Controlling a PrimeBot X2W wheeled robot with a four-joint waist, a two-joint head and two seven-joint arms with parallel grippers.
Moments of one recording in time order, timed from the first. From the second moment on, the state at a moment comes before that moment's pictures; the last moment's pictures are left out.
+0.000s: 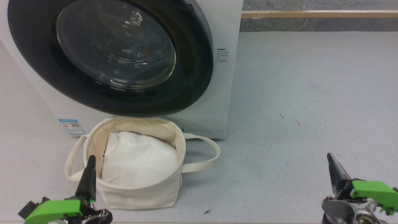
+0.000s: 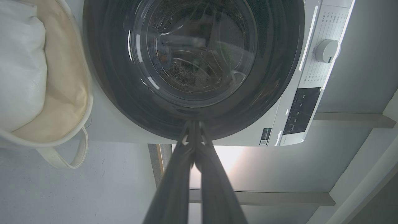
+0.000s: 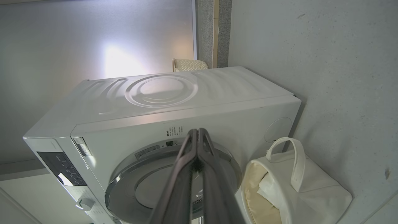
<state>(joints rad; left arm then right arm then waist) -0.08 0.04 0.08 0.22 -1.60 -0.07 0.10 -0.10 -0.10 -0.05 0.29 1.67 0.13 0.06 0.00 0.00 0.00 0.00</state>
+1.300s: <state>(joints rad) -0.08 0.04 0.08 0.22 -1.60 -0.07 0.10 -0.10 -0.12 -0.03 0.29 1.70 0.13 0.03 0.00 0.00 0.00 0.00</state>
